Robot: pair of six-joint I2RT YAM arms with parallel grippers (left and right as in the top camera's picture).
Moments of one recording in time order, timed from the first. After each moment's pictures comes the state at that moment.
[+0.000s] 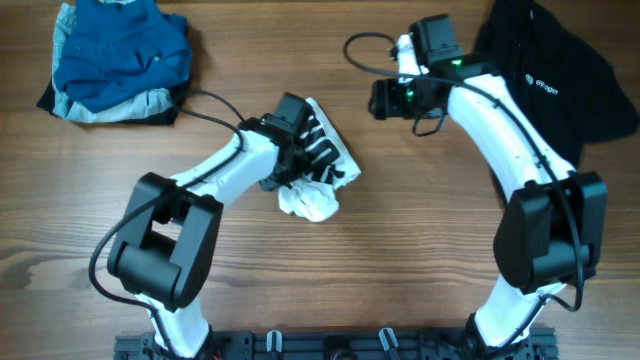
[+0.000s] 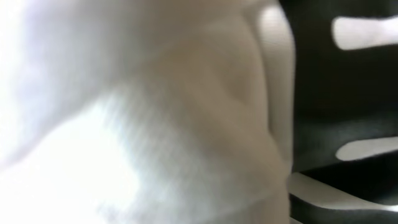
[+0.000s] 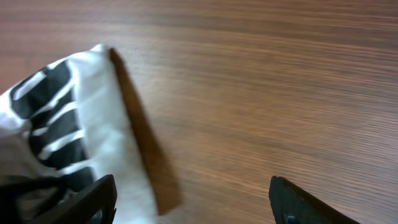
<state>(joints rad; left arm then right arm) -0.45 1.92 1.19 -0.66 -0.03 -0.86 0.23 1.93 1.57 -0.82 -0.20 0.17</state>
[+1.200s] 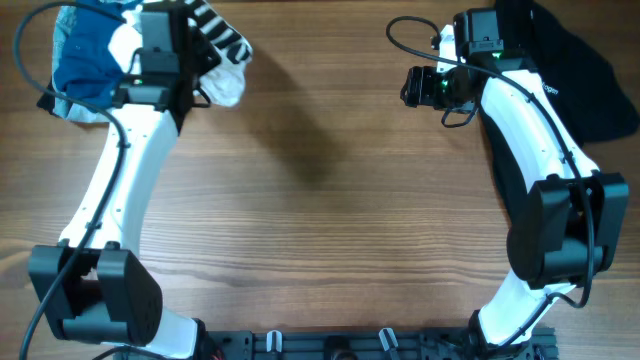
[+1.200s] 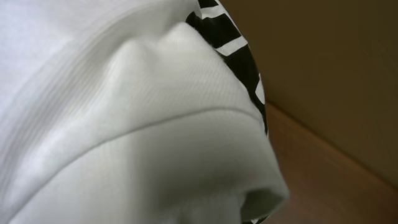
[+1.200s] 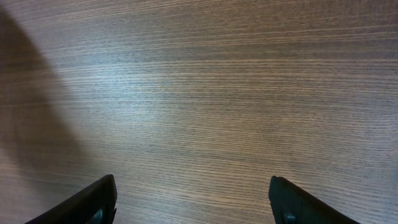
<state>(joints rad) -0.07 1.69 1.45 -0.44 -0.16 -0.60 0.10 1.93 1.57 -0.80 -0.20 0.18</state>
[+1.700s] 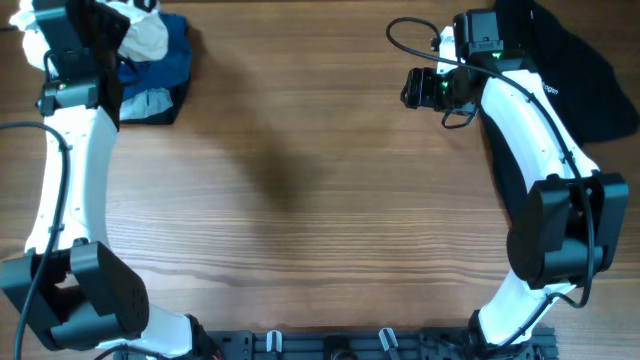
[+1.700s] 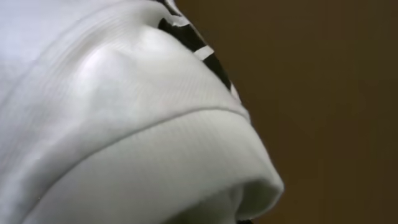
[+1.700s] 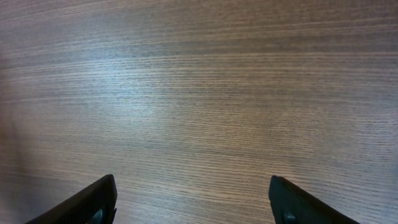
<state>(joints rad) 0.18 1.70 1.47 -0.18 -0.13 -0.82 0.10 1.93 1.57 -0.82 -0.20 0.18</state>
